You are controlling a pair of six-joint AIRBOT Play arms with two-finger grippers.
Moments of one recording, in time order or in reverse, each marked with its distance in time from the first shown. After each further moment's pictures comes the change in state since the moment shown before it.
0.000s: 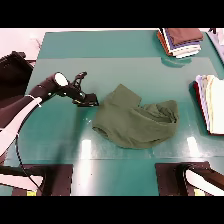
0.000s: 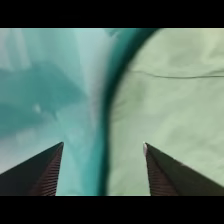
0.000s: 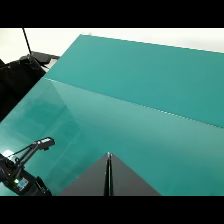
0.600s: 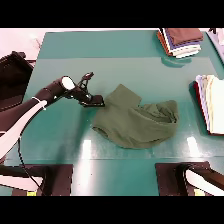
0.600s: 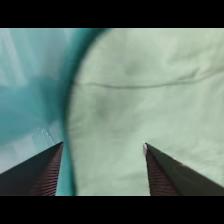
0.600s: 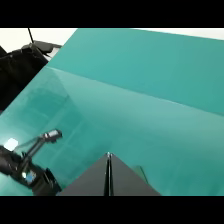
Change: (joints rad) left arm -0.047 0.002 0.000 -0.020 0.053 0.010; right arm 0.000 0.000 0.000 0.000 0.050 0.005
